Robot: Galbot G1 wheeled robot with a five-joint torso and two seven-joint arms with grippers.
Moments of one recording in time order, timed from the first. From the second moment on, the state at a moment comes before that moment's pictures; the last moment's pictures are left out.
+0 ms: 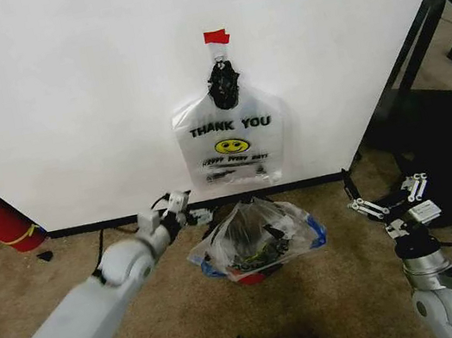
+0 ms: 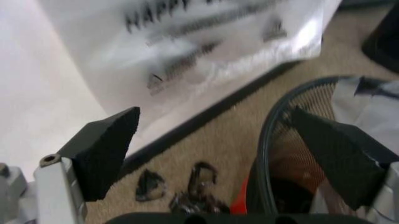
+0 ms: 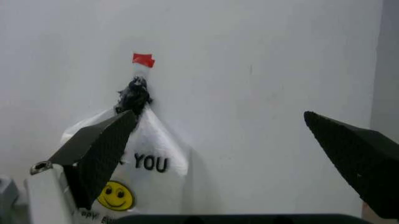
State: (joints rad) left arm 0.61 -0.88 0.15 -1.64 -0.70 0.39 0.09; right arm -1.49 1.31 0.71 1.97 0.33 0.66 -0.32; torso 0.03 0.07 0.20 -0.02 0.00
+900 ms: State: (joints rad) left arm 0.45 -1.02 0.33 -1.49 -0.54 0.68 0.15; right arm -1.49 1.34 0.70 1.94 0.33 0.68 -0.32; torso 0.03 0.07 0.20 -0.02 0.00
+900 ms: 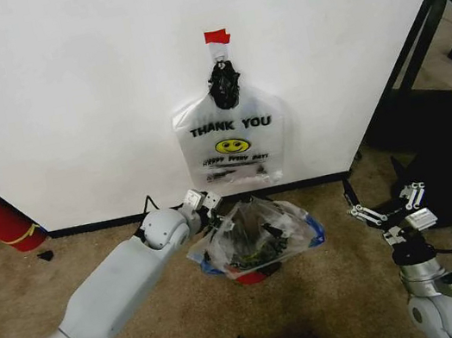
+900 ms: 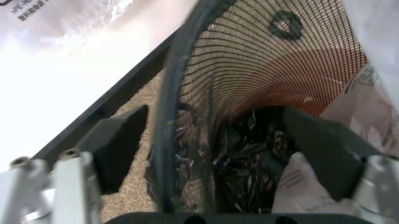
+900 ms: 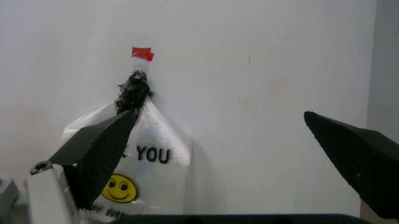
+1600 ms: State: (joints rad) left arm 0.60 -0.98 0.19 -1.64 -0.73 0.74 -0.10; right arm -1.48 1.32 0.68 1.89 0.33 0.71 -0.33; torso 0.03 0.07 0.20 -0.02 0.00
